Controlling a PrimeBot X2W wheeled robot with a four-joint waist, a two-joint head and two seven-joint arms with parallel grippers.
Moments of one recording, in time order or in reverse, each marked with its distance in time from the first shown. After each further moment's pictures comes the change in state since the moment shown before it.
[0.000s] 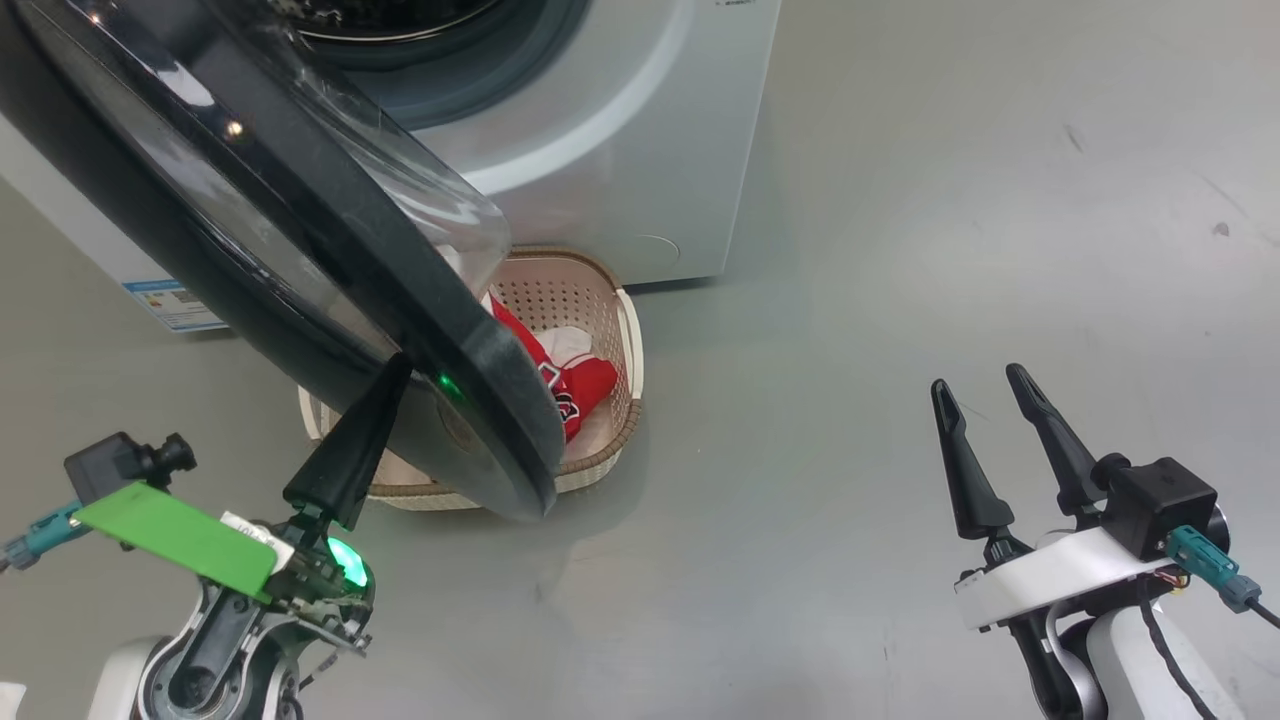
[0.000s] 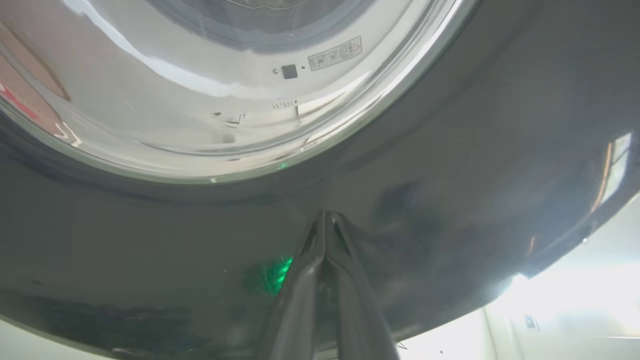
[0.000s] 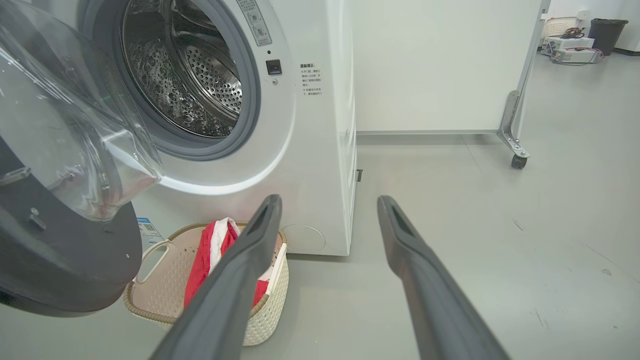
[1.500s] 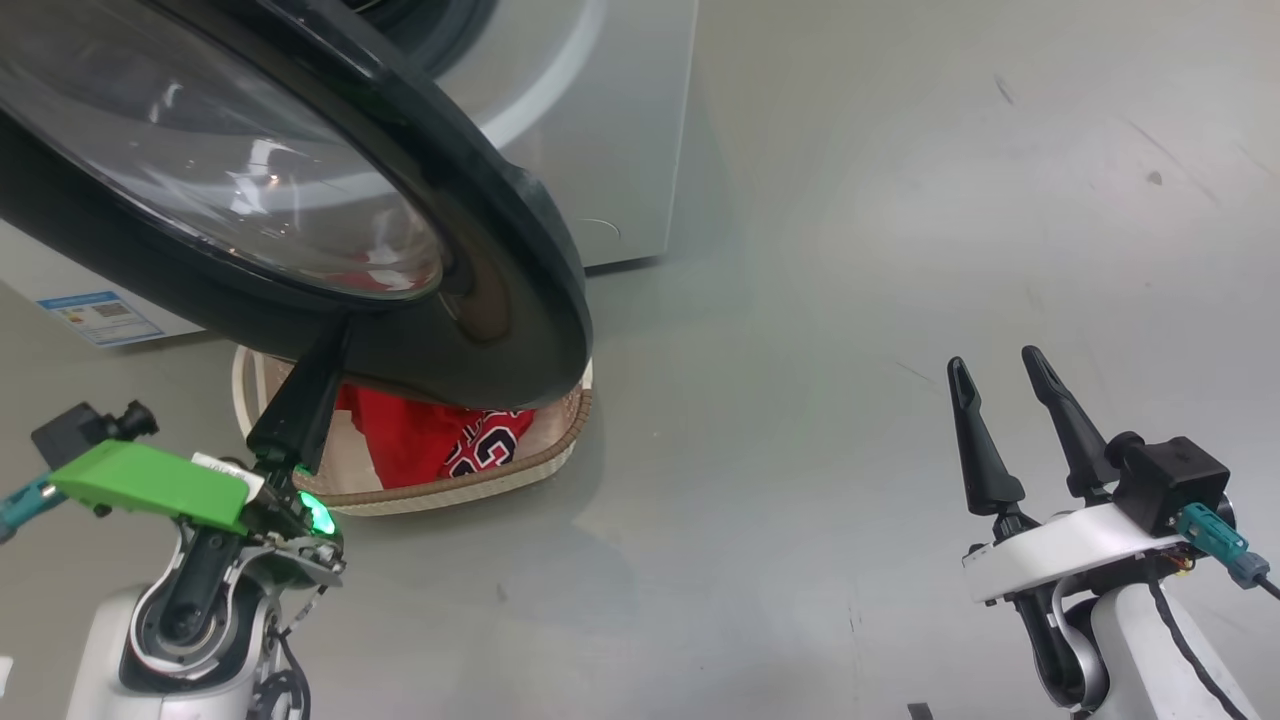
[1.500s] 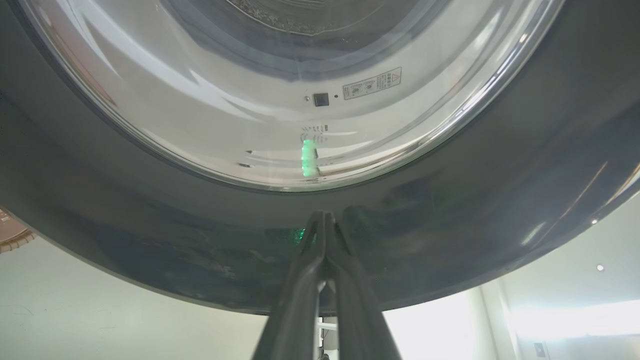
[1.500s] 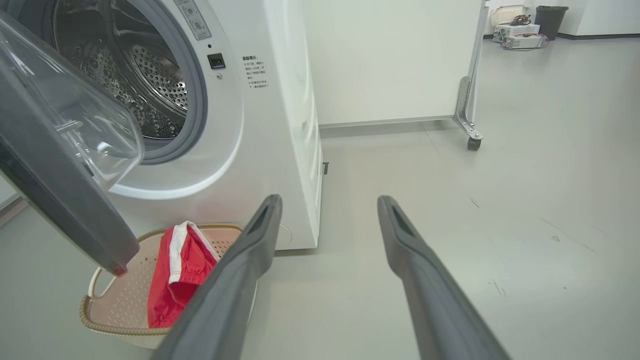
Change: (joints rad) left arm -0.154 -0.010 0.046 0.241 0.015 -0.063 -0.059; right arm -0.057 0.020 -0.035 0.074 0.013 0.010 -0.018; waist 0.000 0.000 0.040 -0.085
